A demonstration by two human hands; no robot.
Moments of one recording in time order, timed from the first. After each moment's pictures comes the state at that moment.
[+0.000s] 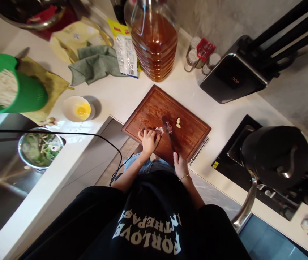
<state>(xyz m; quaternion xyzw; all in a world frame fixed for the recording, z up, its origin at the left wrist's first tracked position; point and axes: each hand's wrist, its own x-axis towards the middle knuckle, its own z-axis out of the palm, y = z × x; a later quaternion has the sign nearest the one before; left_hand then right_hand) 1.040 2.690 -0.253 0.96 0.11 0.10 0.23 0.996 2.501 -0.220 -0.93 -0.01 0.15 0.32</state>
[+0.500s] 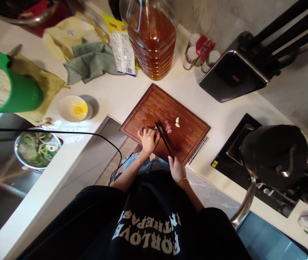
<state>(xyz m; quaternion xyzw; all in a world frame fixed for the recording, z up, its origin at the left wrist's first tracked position) 1.046 2.688 -0.256 0.96 0.10 0.11 0.24 0.981 2.509 -0.214 -0.96 -0.06 0.19 0.18</state>
